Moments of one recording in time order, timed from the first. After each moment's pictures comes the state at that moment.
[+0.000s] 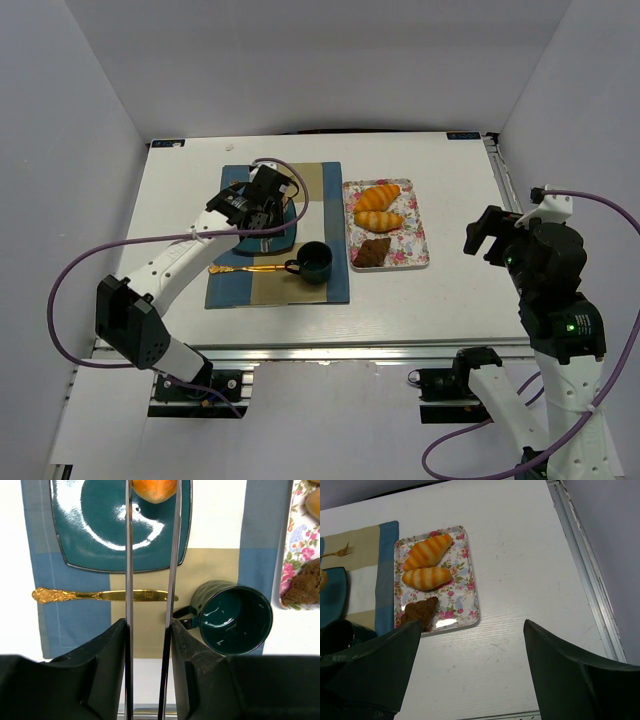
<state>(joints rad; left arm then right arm) -0.60 1.49 1.36 -0.85 -0.36 -0.52 0.14 0.63 1.13 -0.82 0.14 0.20</state>
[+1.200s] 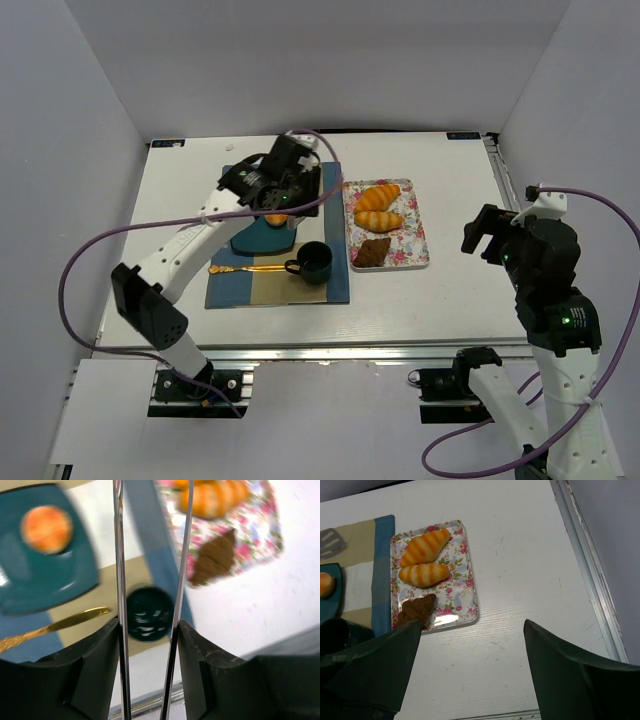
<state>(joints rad) -0.66 1.61 1.70 -0.91 -0.13 -0.42 0.14 0.65 1.11 -0.81 0.14 0.20</state>
